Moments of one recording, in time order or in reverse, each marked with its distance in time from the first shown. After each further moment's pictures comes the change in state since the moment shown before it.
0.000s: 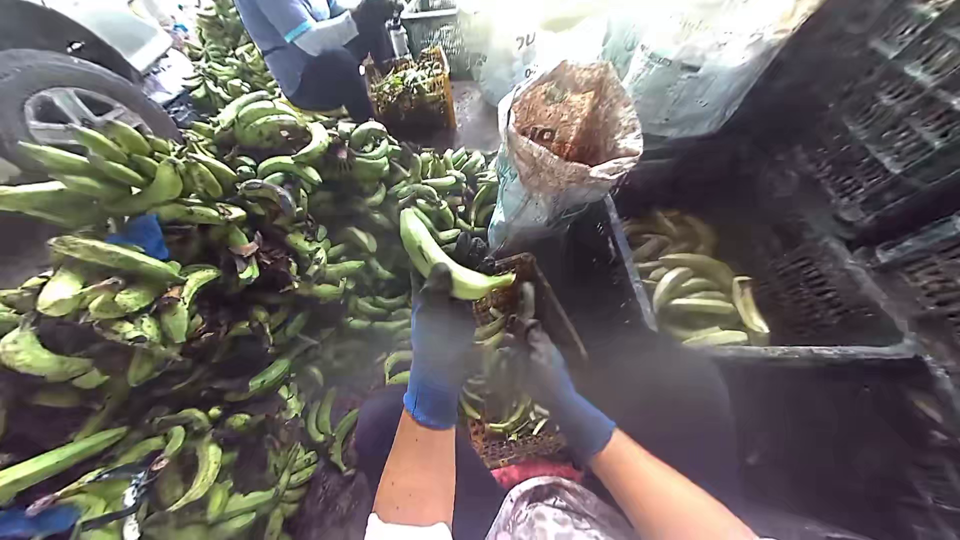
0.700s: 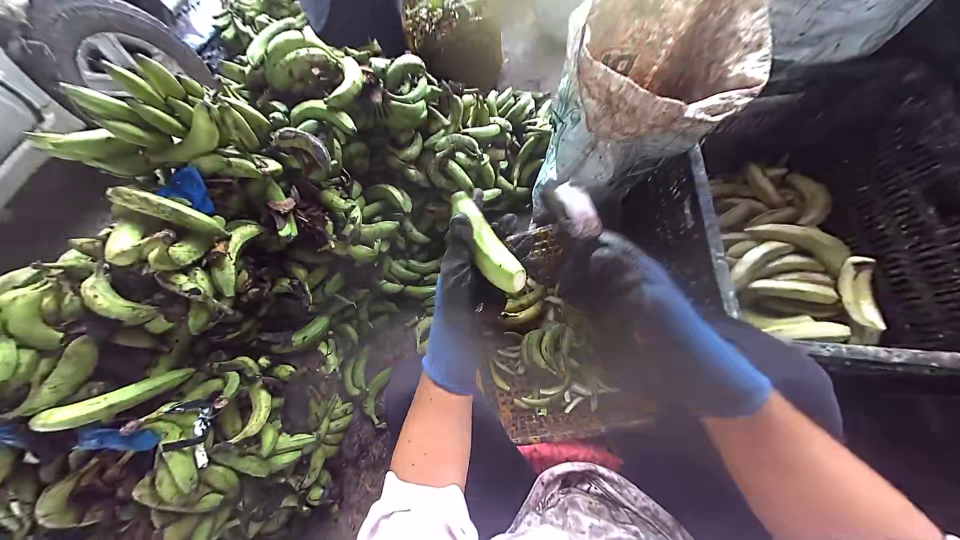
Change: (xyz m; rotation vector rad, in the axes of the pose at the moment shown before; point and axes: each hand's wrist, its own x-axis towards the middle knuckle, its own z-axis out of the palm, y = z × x) left_hand -0.003 0.023 -0.028 0.119 0.077 -0.345; right_hand 0.009 -0.129 0.012 -0.491 -0.446 -0.287
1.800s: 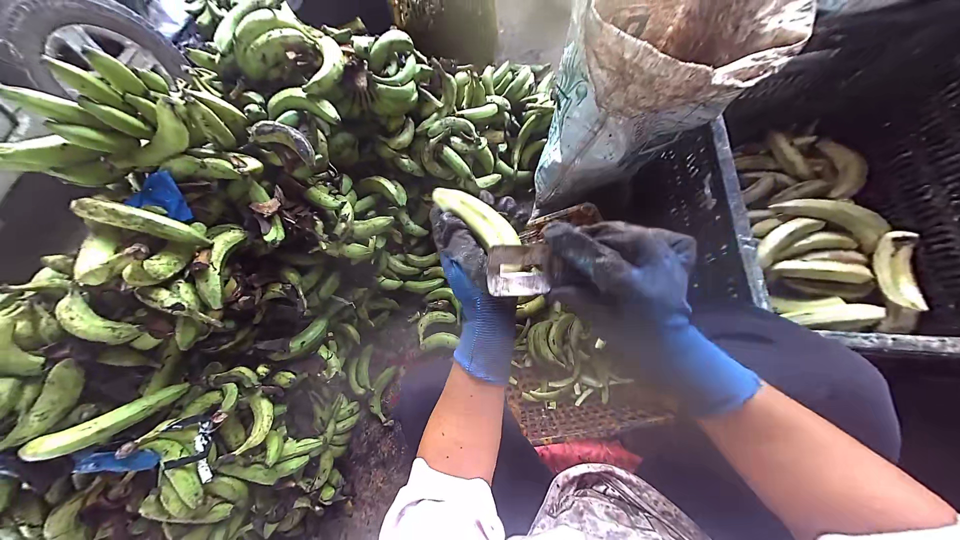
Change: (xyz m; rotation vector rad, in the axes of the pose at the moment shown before) left_hand 0.024 -0.035 0.008 0.271 0.236 0.407; right_hand 0.018 0.022 0.018 -0.974 0.401 -0.628
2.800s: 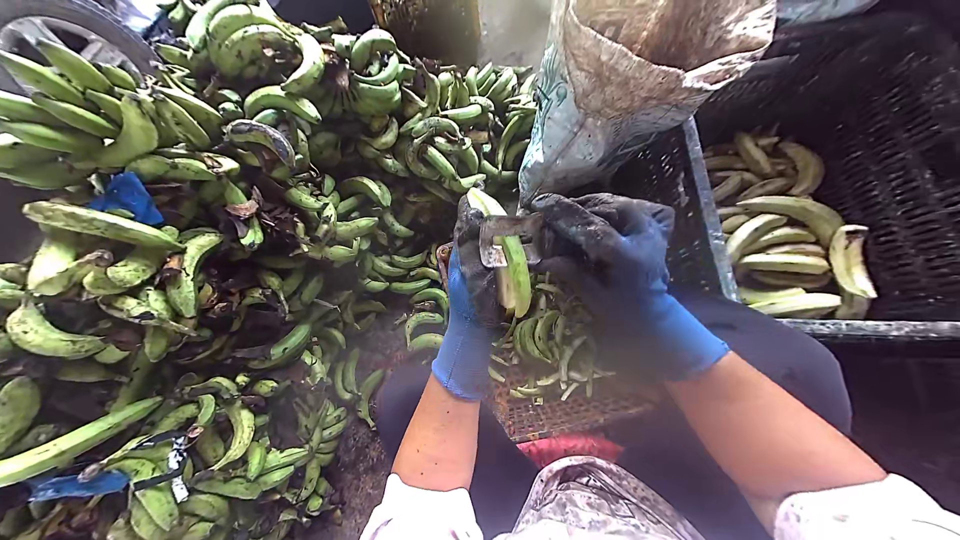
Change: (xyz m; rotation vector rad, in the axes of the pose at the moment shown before) left_hand -0.006 0.009 -0.010 0.311 -0.225 -0.084; right_hand 0.017 0.021 0.005 0.062 0.066 -0.044
